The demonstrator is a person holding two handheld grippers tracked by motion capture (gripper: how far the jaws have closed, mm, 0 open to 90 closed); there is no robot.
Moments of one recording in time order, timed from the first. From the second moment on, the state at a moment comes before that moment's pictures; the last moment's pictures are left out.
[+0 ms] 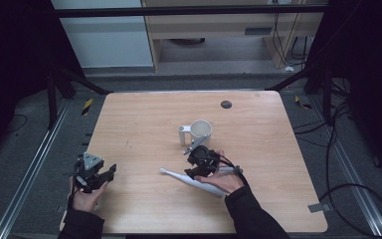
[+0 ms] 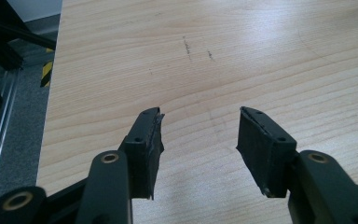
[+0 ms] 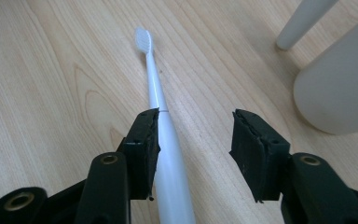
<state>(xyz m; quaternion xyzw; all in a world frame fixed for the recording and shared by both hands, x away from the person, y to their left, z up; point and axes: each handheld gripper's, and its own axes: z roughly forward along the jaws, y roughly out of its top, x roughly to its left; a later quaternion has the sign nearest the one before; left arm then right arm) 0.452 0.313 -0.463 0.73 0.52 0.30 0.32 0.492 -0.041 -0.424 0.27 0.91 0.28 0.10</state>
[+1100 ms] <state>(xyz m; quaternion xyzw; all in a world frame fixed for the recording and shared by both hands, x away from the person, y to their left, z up) 0.453 0.312 -0.464 0.74 0.52 0.29 0.31 0.494 -0.025 -0.452 0.26 0.94 0.22 0.06</state>
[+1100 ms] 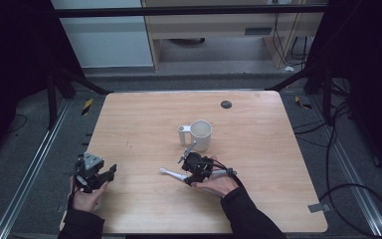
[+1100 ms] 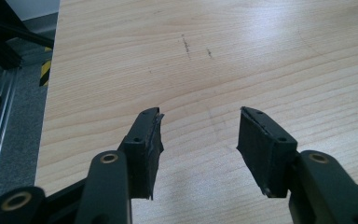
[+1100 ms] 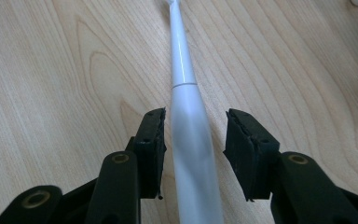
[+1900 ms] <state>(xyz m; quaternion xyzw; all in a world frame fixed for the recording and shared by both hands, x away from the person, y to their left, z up) 0.454 0.313 -0.464 0.74 0.52 0.29 0.31 0.498 -0.020 -0.465 0.25 0.95 0.20 0.05</state>
